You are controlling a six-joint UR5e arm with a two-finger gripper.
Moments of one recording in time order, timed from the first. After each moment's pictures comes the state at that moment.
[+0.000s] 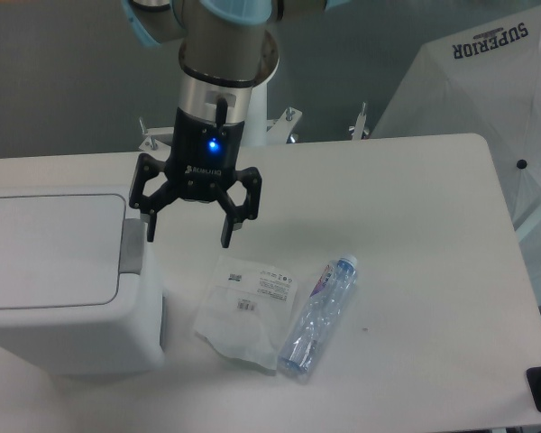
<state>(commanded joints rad) 2.34 -1.67 -1.65 -0.91 1.14 0.06</state>
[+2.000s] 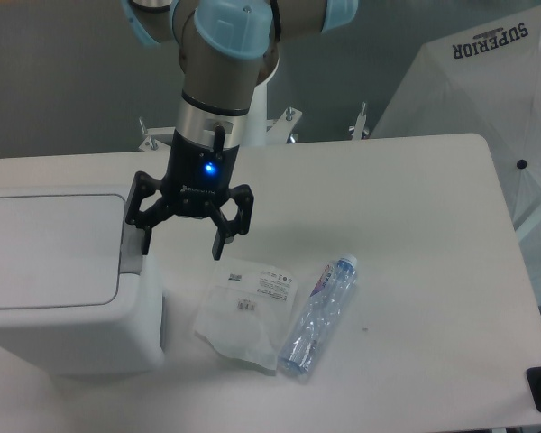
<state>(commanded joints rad) 2.33 -1.70 -1.66 -0.91 1.14 0.07</state>
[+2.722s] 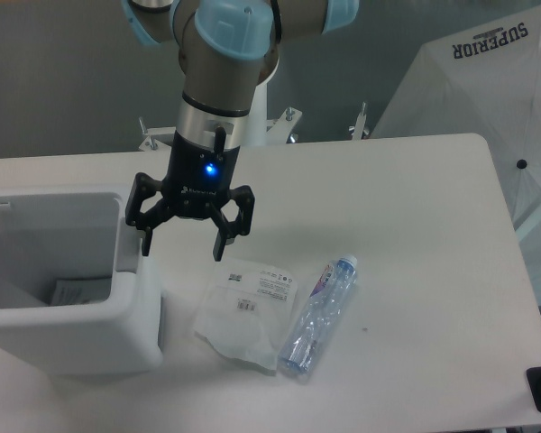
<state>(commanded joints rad) 2.34 -1.68 -1.61 -0.91 1.14 0.07</state>
